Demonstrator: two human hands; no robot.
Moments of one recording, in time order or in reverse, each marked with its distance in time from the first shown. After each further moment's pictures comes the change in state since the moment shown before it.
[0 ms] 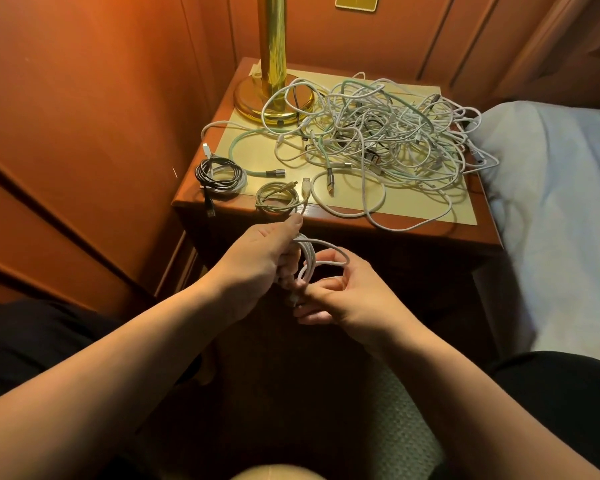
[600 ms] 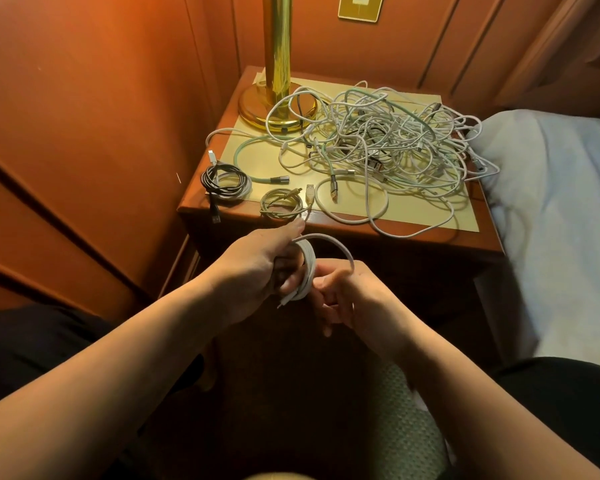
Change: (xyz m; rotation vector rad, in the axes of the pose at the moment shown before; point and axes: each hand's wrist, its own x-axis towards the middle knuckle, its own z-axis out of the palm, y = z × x) left_hand -0.007 0.016 -0.004 -0.139 -0.094 -0.136; right_hand -0.004 -0.014 0.000 0.002 -0.215 -0.189
